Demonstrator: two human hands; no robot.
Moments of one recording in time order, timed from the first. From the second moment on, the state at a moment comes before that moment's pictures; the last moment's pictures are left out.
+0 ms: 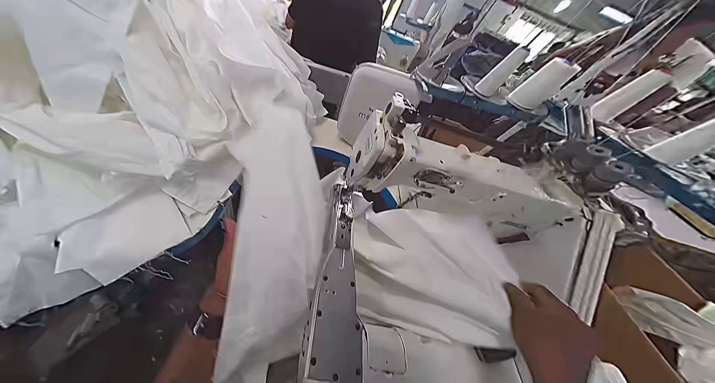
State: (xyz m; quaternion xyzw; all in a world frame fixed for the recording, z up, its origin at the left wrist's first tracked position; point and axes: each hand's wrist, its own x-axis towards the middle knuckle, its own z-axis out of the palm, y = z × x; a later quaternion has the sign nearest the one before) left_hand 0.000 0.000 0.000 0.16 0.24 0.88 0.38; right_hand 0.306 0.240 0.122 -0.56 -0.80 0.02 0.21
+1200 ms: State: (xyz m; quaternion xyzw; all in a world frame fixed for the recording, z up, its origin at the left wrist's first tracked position) left_hand 0.019 0.106 -0.016 0.44 0.66 0.59 0.17; right_hand 0.194 0.172 0.019 0.05 -0.98 0.11 0.13
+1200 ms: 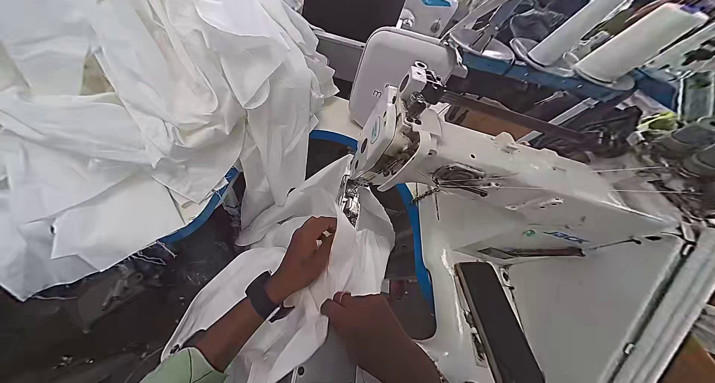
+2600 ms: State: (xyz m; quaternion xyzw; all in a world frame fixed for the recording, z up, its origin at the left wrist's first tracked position) left_hand 0.030 0.122 -0.017 0.56 0.72 0.41 0.03; right_hand 0.163 0.238 0.020 -0.14 -0.91 0.35 0.20
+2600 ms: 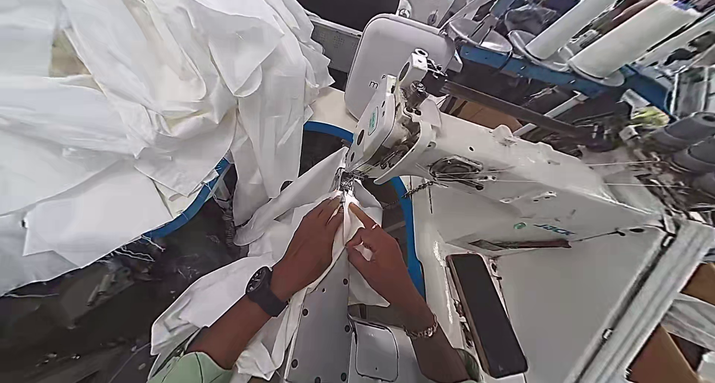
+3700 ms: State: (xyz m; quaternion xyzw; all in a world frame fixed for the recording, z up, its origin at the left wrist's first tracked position) left_hand 0.023 0.138 -0.002 0.43 0.72 0.53 0.13; right_hand 0.155 0.189 0.047 -0.28 -0.93 0.09 0.21
